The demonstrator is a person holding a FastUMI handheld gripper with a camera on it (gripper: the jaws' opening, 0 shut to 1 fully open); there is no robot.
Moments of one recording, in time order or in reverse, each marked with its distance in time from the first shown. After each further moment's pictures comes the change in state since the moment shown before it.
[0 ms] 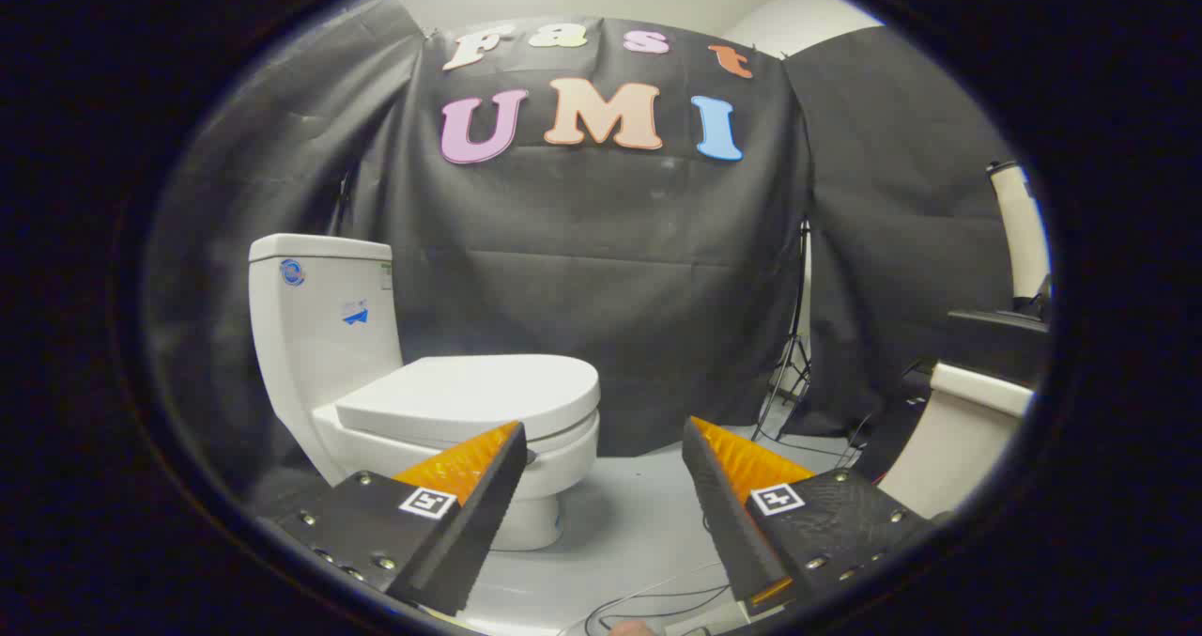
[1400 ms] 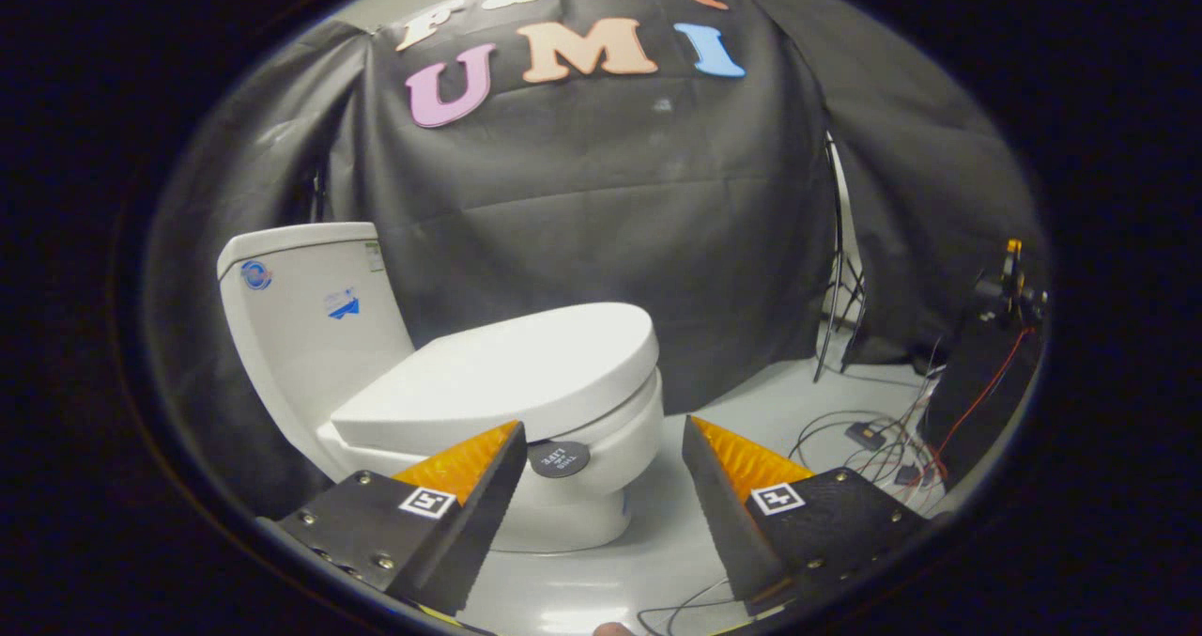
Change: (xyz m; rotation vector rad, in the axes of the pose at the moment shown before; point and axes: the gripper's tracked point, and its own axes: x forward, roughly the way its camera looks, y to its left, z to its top) arm 0.107 0.058 -0.078 0.223 0.209 0.069
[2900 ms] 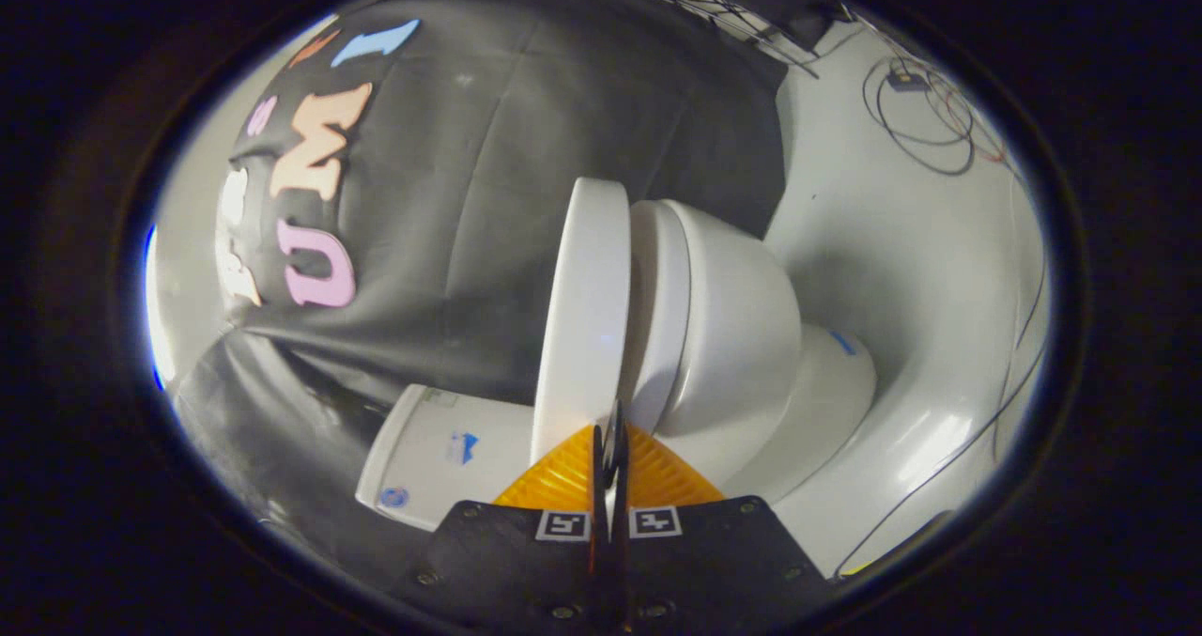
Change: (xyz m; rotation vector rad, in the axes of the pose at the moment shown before) arm 0.071 0.063 -0.058 0.951 0.288 0.235
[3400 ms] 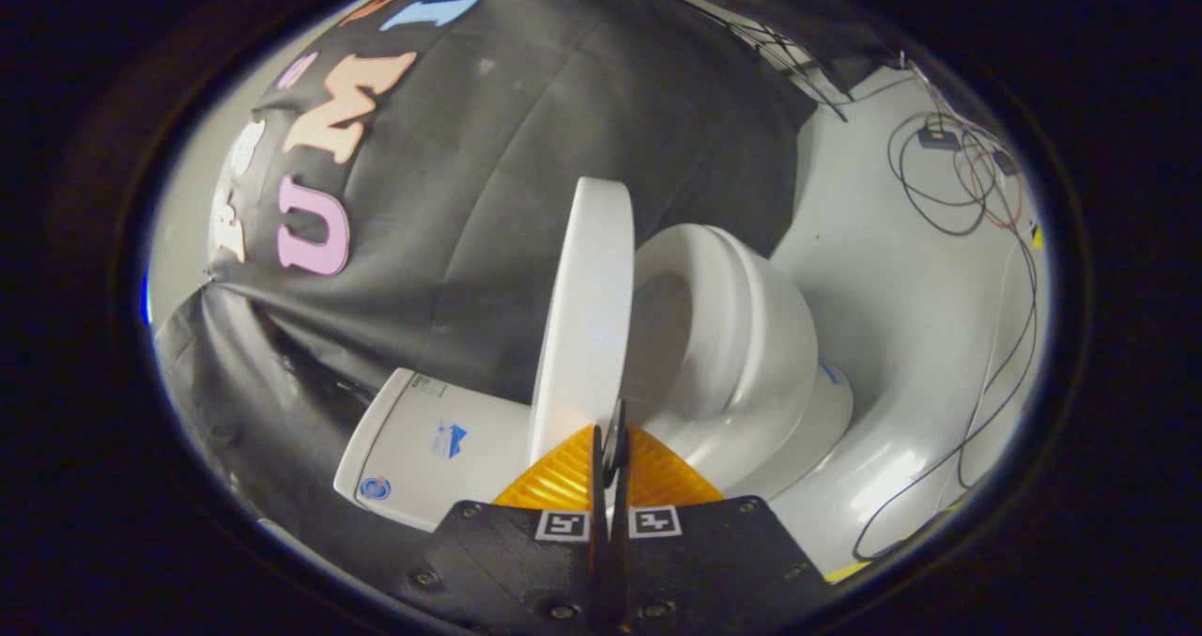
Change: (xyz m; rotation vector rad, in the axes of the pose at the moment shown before) arm -0.021 0.059 0.016 -0.128 -0.039 -0.026
